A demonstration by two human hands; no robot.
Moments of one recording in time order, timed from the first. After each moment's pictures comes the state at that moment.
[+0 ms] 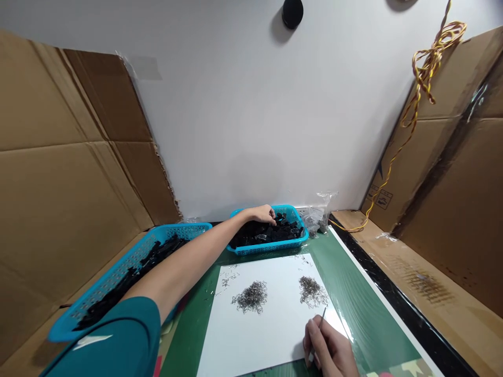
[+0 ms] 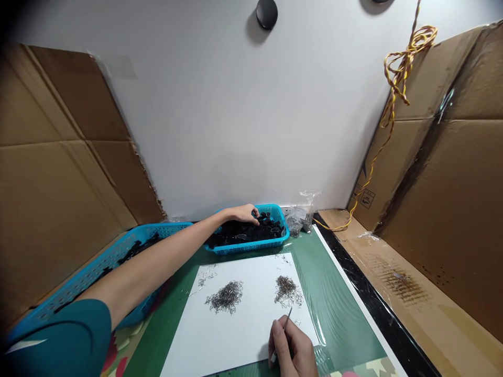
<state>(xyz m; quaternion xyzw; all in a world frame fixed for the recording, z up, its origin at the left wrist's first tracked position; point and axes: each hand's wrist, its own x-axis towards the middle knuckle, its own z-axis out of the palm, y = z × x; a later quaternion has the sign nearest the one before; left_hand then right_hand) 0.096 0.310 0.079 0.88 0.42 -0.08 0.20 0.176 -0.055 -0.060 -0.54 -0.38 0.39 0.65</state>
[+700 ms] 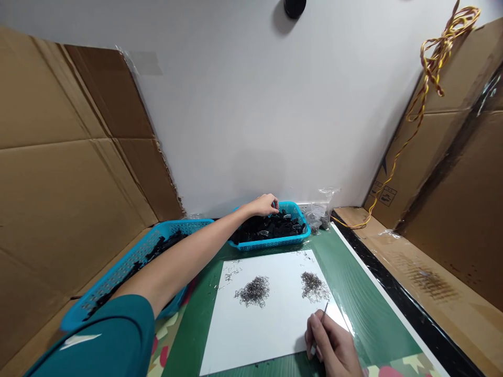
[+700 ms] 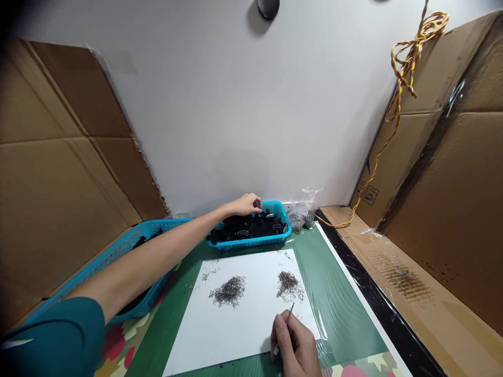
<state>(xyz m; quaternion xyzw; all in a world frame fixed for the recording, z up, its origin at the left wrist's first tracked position) 0.093 0.314 0.085 0.90 0.40 0.00 0.17 0.183 -0.062 -0.052 -0.55 -0.41 0.39 0.62</state>
